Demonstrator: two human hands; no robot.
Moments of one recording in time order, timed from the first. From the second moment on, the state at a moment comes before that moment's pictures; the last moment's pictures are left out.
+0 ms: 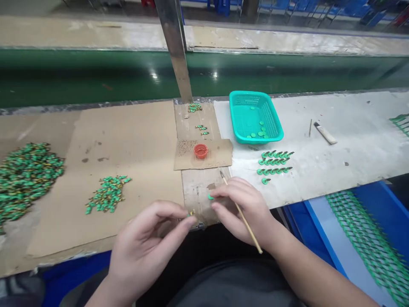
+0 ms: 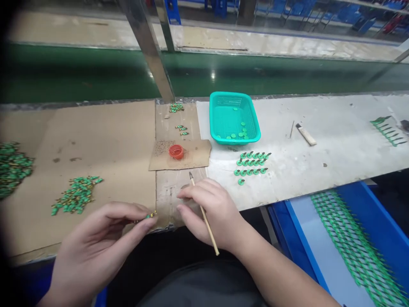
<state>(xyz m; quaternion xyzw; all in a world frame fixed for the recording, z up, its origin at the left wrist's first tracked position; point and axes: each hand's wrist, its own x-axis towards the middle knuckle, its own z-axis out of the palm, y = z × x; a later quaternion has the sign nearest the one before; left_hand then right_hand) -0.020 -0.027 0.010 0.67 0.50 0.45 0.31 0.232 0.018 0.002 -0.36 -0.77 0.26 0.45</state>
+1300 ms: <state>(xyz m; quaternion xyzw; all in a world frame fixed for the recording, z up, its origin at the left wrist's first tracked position) 0.009 0.000 0.016 0.66 0.56 0.41 0.29 0.275 0.032 0.004 -0.35 -0.79 0.27 0.43</state>
